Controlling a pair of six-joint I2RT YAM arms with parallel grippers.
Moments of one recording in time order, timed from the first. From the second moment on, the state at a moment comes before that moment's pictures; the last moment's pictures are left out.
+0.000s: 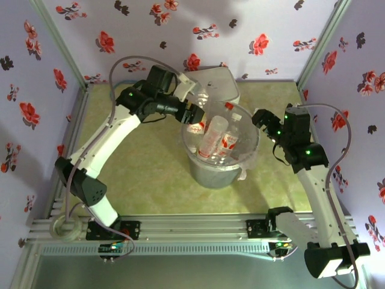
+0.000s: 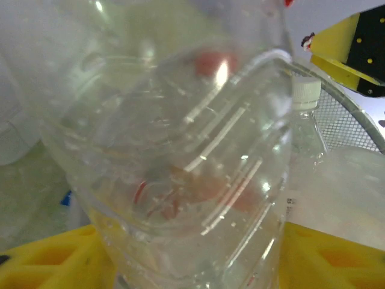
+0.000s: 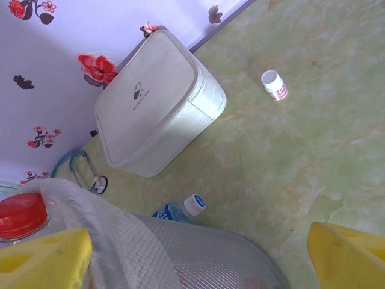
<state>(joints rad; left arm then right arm) -0.67 1.68 1.87 -0.92 0.46 -0.05 0.15 0.94 1.06 -0.68 -0.06 0.73</state>
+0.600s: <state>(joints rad) -0.63 1.67 1.91 -0.69 0.34 -0.18 0.15 0.94 1.05 -0.67 -0.07 0.74</state>
